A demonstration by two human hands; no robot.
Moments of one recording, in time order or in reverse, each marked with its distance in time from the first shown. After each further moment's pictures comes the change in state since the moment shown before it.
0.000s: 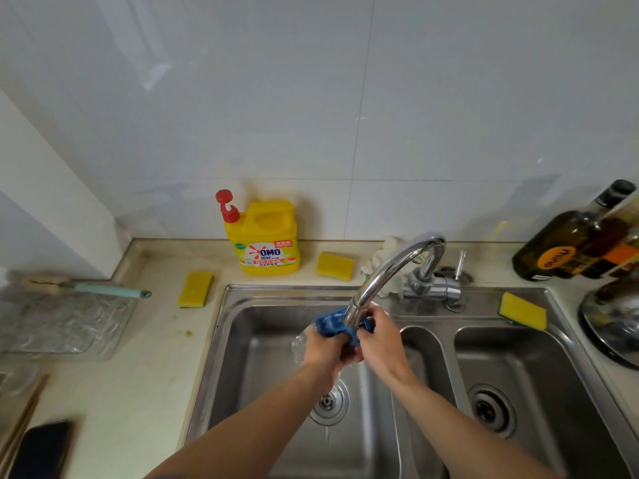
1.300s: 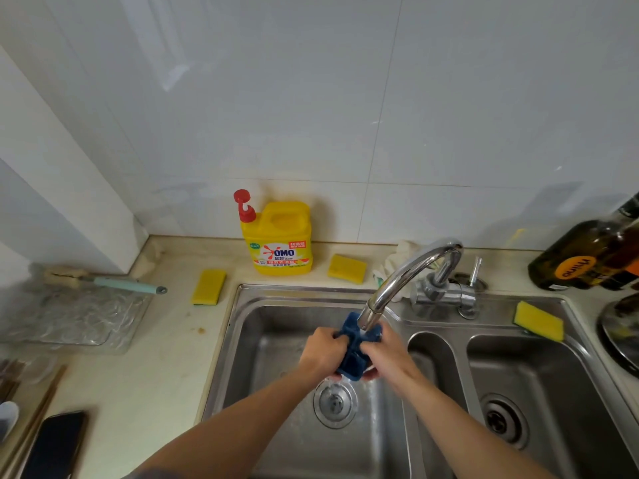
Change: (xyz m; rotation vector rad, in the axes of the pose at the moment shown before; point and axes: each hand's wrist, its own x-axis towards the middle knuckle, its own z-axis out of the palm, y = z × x) left_hand -0.009 0.025 -0.025 0.825 0.007 0.132; right_hand 0.002 0.007 0.004 0.106 -0.259 0.205
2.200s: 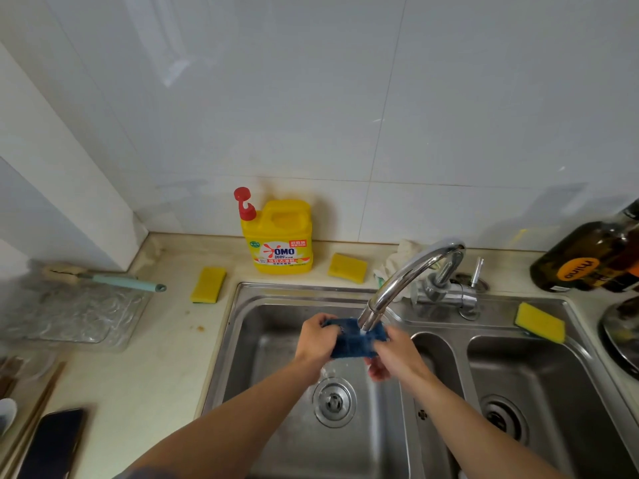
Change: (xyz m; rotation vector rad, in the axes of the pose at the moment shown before) left_hand 0.021 -0.008 0.000 -0.425 0.134 -0.064; right_hand 0.002 0.001 -0.016 -0.072 0.000 0.062
